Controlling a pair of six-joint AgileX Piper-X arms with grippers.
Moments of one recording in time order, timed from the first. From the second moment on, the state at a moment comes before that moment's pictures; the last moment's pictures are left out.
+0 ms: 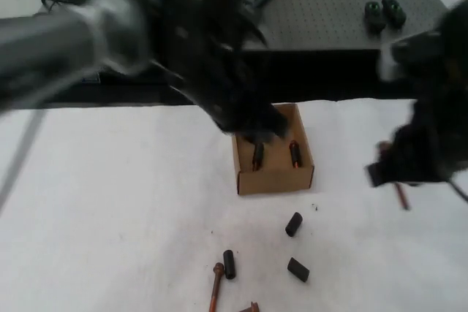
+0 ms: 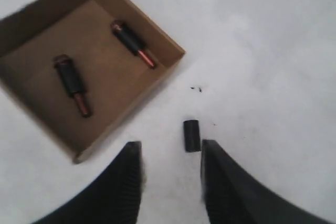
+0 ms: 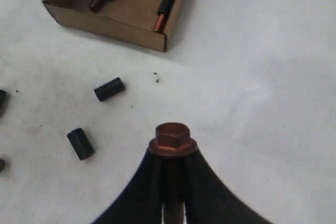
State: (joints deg) left arm -37.2 102.7 -83.5 38.9 16.2 1.3; right arm 11.4 69.2 -54.1 46.9 1.5 -7.5
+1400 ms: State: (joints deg) left arm -42.7 133.2 -111.0 62.3 15.7 8.3; right arm -1.0 50.6 -42.8 57.2 1.6 -6.5
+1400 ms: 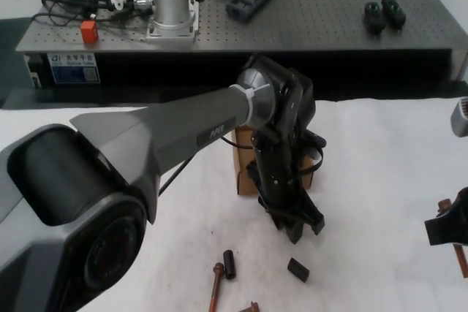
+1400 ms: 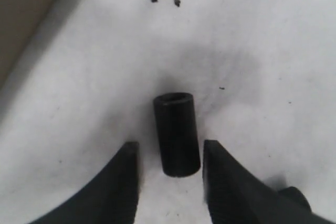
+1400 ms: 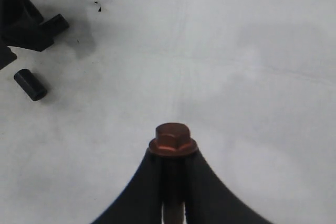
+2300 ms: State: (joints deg) left arm -42.5 127.2 -108.6 60.2 17.4 8.3; right arm -1.0 50.1 -42.8 50.4 -13.2 -0.9
